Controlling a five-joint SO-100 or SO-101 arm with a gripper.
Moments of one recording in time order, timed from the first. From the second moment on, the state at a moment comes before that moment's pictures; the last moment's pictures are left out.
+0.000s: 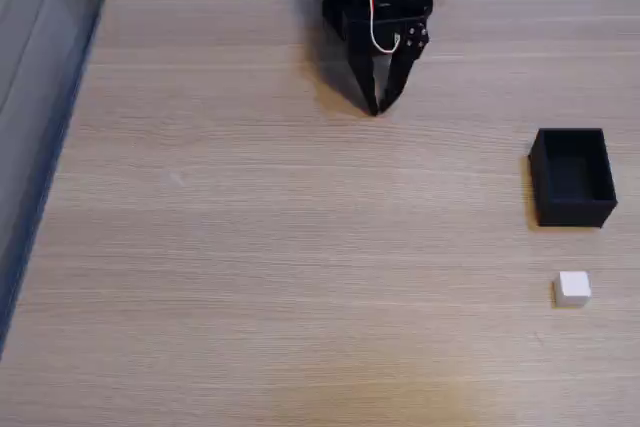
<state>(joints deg) -2.1 190.5 177.2 76.8 -92.5</state>
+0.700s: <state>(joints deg) -0.9 189.7 177.2 73.8 -95.3</state>
